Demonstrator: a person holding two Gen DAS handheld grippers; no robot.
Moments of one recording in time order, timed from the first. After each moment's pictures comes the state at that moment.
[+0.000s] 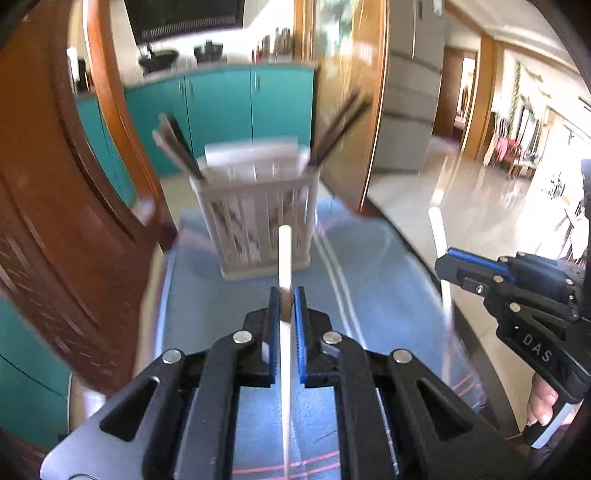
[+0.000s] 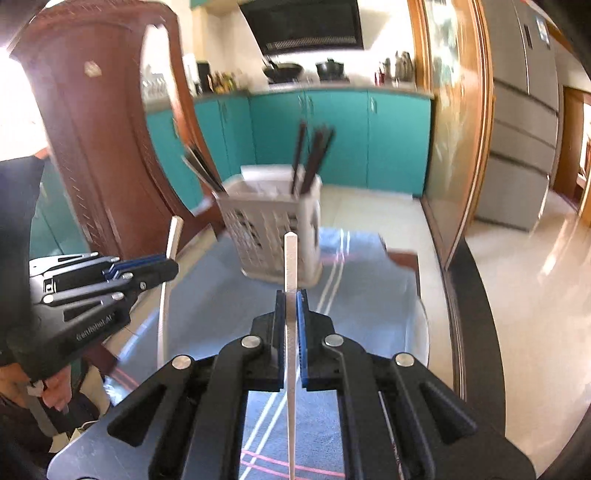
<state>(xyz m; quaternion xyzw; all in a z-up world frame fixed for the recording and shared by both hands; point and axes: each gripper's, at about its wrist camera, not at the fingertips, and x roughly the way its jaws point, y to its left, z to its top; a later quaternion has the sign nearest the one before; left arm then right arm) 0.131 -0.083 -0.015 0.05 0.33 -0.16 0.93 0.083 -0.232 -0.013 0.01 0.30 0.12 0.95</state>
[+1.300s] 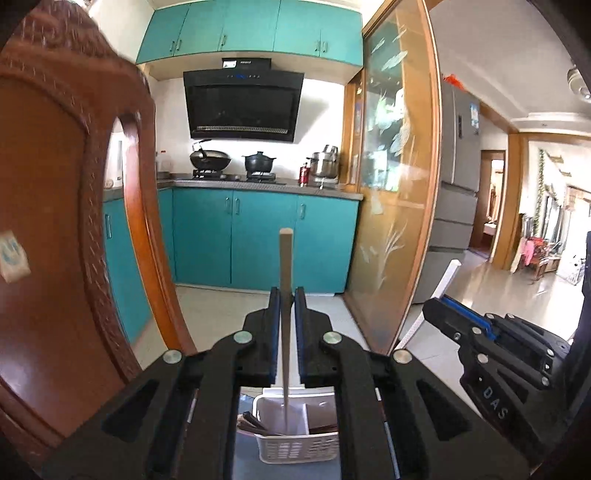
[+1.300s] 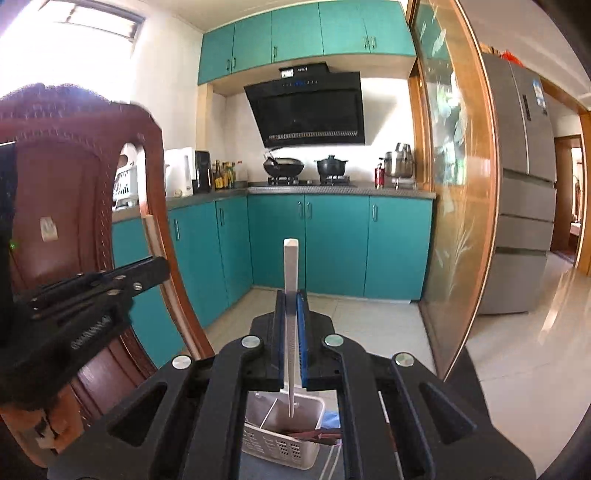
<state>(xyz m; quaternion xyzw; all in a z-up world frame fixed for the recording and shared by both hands) 0.226 -0.060 0.140 -0.02 0.15 -0.09 0.98 0.204 -0.205 0.108 0.01 0.14 0.11 0.98</state>
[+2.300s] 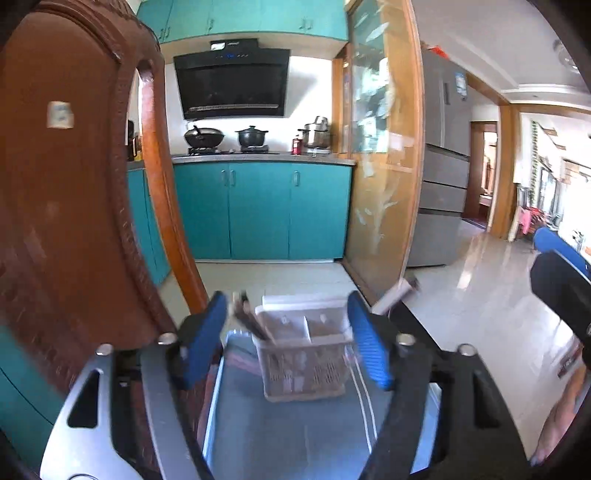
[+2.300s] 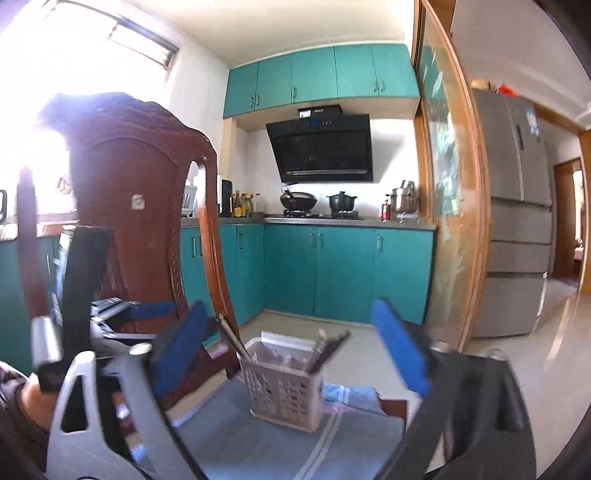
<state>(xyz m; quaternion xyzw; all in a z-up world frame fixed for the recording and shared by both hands) 0.143 -0.056 0.060 0.01 0.18 -0.10 0.98 0.038 -0.218 0.076 -0.01 0.05 0.12 0.99</state>
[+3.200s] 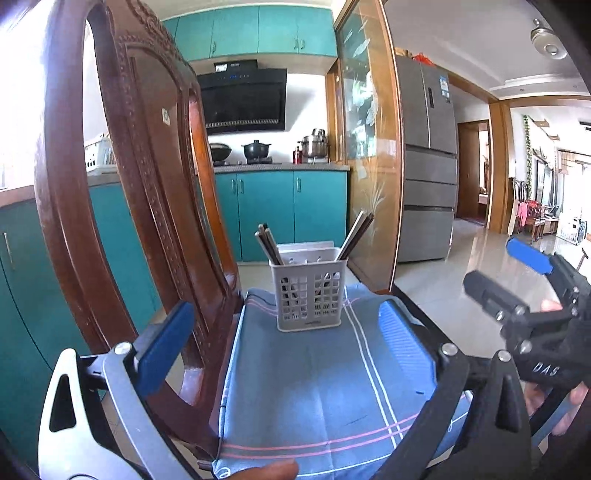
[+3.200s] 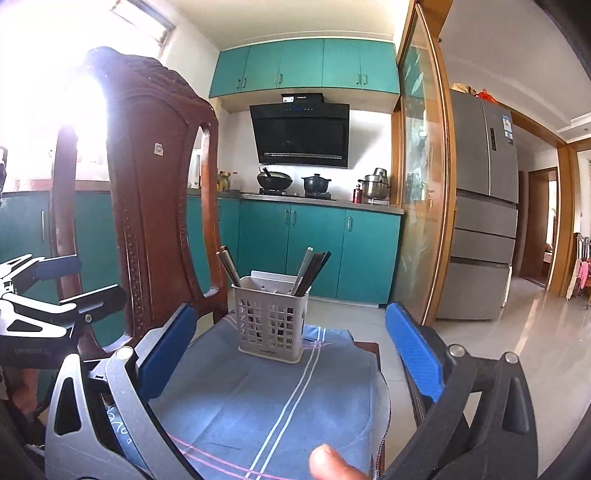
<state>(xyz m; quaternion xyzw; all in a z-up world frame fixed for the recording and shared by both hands) -0.027 -0.022 0.023 0.03 0.14 -0.09 0.99 -0.055 -0.205 0.016 -0.04 0.08 0.06 0.99</state>
